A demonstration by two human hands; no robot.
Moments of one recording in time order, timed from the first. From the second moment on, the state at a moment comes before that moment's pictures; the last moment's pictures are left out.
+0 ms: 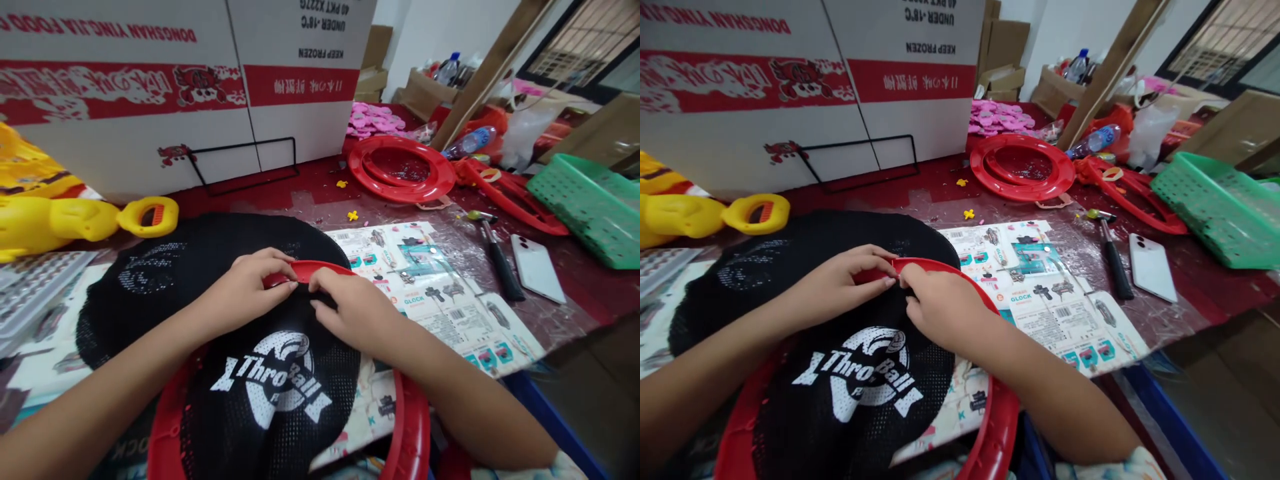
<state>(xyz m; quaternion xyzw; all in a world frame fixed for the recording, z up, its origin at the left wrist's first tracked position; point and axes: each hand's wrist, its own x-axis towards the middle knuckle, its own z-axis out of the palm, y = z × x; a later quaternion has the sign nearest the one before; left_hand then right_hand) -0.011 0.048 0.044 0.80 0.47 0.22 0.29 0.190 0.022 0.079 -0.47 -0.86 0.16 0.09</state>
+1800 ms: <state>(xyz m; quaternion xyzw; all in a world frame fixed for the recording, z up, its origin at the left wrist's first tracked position) -0.004 0.035 0.033 0.86 0.41 0.25 0.18 0.204 0.041 0.089 -0.49 -0.79 0.33 0.18</state>
